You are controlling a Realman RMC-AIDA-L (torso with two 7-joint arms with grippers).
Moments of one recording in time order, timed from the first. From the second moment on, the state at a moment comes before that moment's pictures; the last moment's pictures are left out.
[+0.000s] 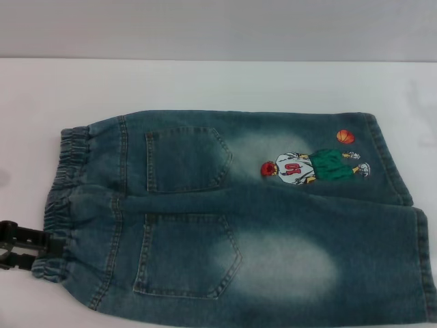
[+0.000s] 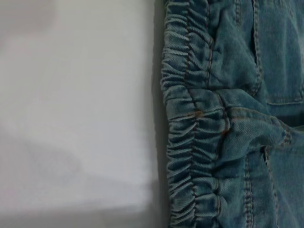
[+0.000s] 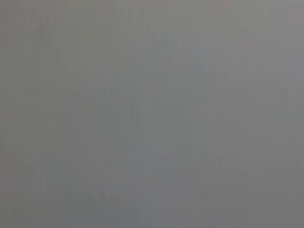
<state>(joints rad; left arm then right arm) -0.54 -1.79 0.73 0.54 2.42 1.66 -2.46 0.62 2.05 0.33 0.07 -1.53 -1.41 0.13</state>
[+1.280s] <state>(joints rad) -0.55 -1.79 0.73 0.54 2.41 1.67 -2.46 0.62 2.04 0.33 0.07 -1.53 -1.38 0.14</state>
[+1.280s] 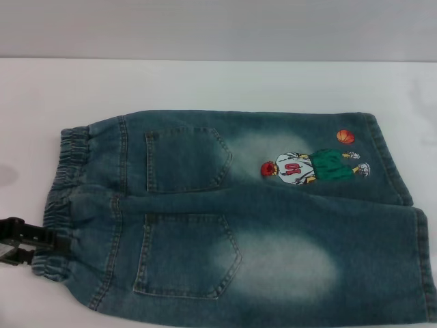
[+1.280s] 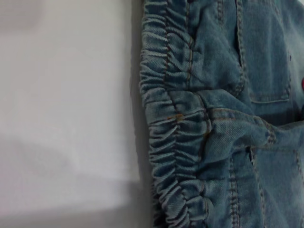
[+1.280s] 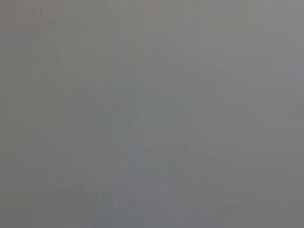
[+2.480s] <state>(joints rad) -0.55 -1.81 0.72 0.56 2.42 1.61 -2.45 0.64 2.04 0.34 0.05 -1.53 -1.36 0.14</state>
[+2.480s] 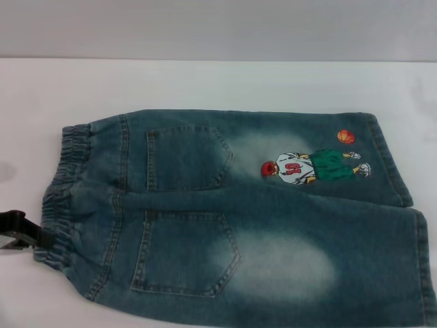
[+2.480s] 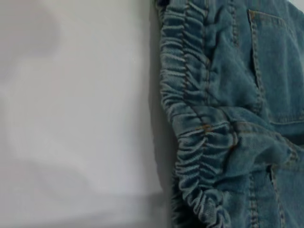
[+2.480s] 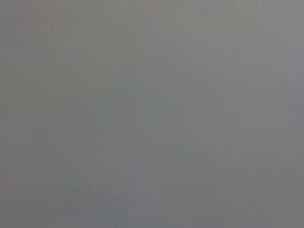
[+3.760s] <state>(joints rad) -0.52 -1.85 0.64 0.56 2.41 1.55 -2.39 0.68 1.88 -0.69 -0.60 -1.68 -1.68 1.60</state>
